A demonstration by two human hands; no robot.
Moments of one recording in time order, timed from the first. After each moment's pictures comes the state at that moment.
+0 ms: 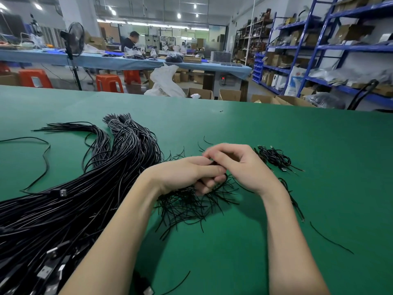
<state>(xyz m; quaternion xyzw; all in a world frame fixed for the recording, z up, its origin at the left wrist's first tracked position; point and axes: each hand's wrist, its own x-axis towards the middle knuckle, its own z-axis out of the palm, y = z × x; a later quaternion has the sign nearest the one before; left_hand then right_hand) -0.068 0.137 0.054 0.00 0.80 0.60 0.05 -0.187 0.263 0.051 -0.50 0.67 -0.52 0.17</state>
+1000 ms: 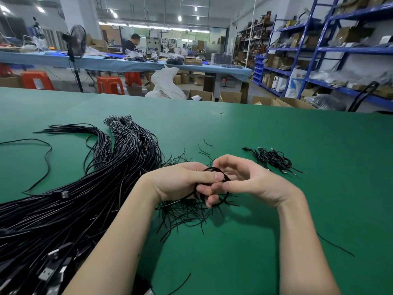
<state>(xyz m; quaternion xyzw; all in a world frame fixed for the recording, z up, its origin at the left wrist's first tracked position) -0.063 0.130 0.042 0.06 0.70 0.71 0.08 -0.202 0.289 0.043 -0.49 0.60 -0.50 0.39</state>
